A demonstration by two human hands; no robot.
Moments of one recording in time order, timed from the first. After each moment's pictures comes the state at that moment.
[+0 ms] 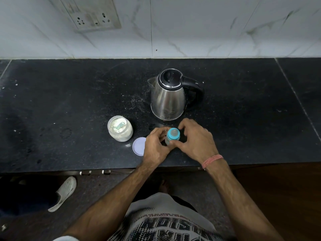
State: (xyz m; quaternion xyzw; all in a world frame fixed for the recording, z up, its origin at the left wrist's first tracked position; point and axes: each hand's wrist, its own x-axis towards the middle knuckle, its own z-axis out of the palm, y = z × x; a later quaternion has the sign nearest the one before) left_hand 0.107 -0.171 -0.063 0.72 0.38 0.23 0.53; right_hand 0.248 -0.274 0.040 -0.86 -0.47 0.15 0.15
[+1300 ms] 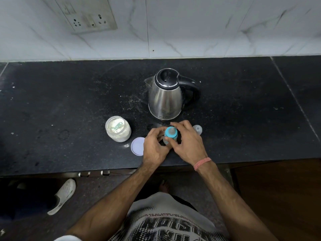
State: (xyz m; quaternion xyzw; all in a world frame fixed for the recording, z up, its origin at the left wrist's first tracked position) left_hand 0.110 -0.180 -0.058 0.71 0.41 0.25 0.51; right_hand 0.234 -0.275 -0.002 -0.84 -0.45 0.15 0.26
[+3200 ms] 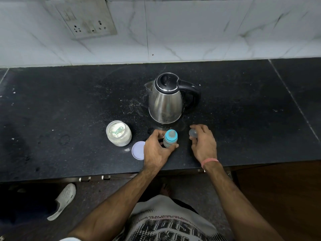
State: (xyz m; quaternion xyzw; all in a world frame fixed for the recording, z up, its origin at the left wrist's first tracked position) left_hand 0.112 -0.176 -0.060 0.72 0.46 0.21 0.48; right_hand 0.275 -0.292 -0.031 -0.91 -0.35 0.09 0.23
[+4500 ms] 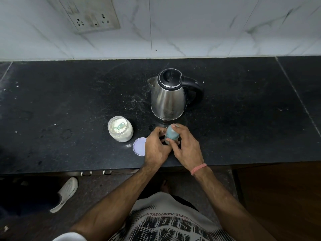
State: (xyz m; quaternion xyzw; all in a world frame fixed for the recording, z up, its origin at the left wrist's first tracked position) left_hand 0.111 -0.178 -0.061 0.70 0.44 0.23 0.51; right_hand 0.220 -0.281 -0.038 -0.75 -0.50 0.07 0.44
